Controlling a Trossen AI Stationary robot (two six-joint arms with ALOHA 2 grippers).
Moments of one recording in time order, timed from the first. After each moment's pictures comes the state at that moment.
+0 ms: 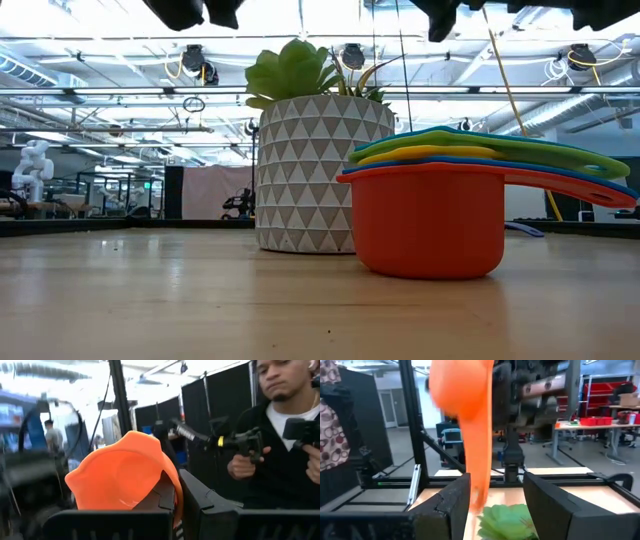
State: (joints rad) left arm 0.01 1.62 1.03 0.92 0.82 -0.06; right arm 0.24 1.18 0.53 0.75 0.18 0.07
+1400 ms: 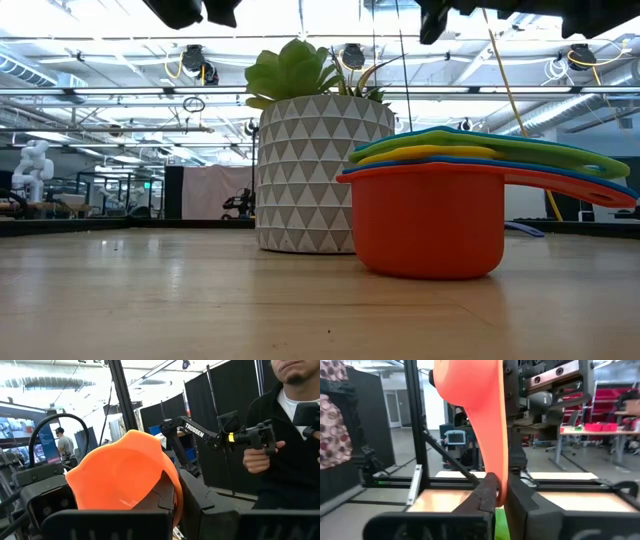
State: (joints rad) left arm 0.01 1.61 1.02 0.91 0.80 0.04; right arm 0.22 1.24 0.53 0.83 0.14 0.04
